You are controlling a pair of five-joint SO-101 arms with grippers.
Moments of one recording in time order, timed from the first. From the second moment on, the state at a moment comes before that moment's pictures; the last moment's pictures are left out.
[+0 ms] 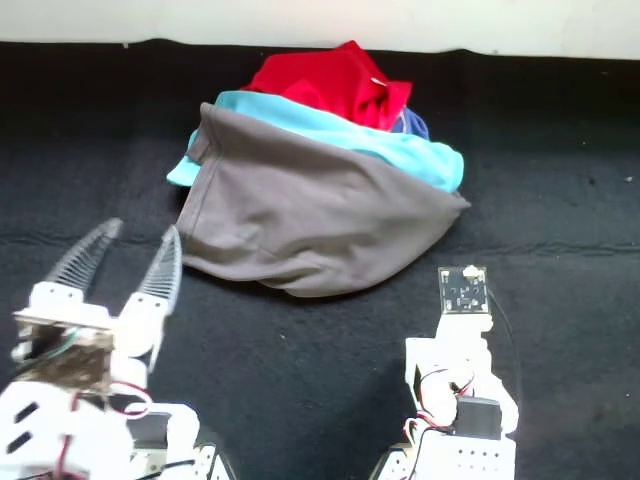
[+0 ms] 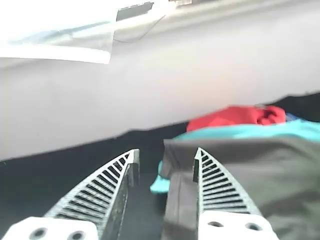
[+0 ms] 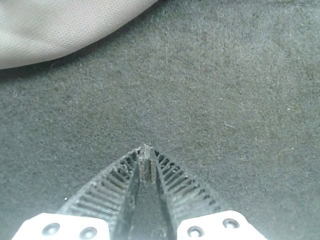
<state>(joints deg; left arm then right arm) -5.3 -89.7 37.9 59.9 -14.6 0.4 -104.1 96.0 70.5 7.3</state>
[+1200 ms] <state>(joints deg) 8.0 45.3 -43.8 70.5 9.4 0.4 -104.1 96.0 70.5 7.3</state>
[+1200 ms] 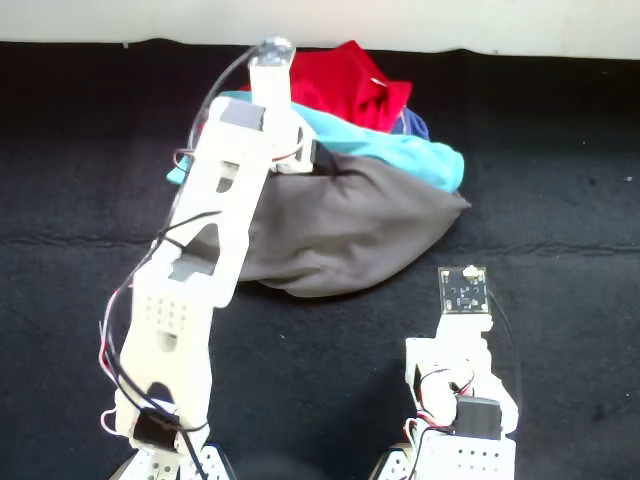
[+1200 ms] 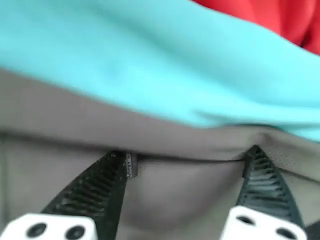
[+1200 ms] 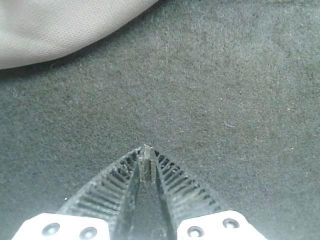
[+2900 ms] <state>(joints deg) -62.0 42.7 -90.2 100.4 -13.2 0.4 -104.1 96.0 70.5 7.3</state>
